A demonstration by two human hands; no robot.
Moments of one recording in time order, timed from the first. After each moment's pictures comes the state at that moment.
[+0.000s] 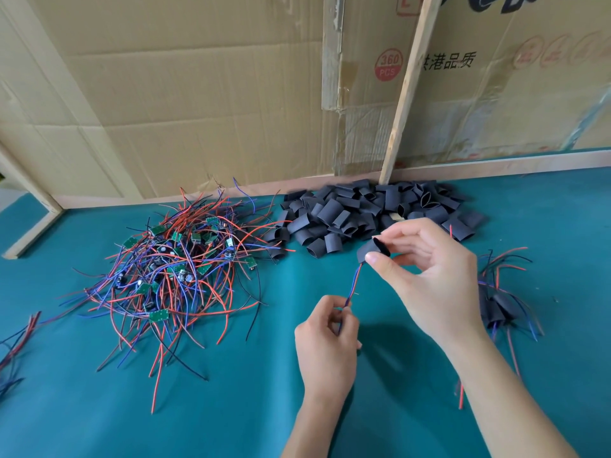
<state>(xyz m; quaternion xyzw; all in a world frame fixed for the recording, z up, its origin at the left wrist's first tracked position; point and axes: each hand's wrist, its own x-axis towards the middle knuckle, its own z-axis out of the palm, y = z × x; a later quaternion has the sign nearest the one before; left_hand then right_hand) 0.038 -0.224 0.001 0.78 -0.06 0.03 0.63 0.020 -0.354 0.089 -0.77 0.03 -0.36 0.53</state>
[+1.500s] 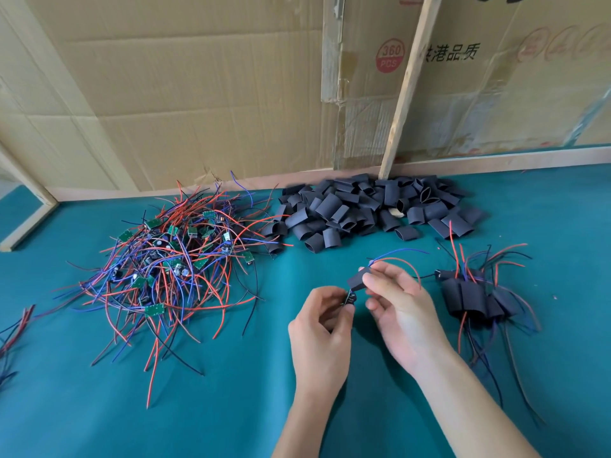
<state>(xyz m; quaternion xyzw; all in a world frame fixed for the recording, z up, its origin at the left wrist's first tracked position) 0.041 -0.220 0.000 0.74 -0.09 0.04 0.67 0.031 -0.347 0.019 -0.43 0.18 -0.14 0.87</state>
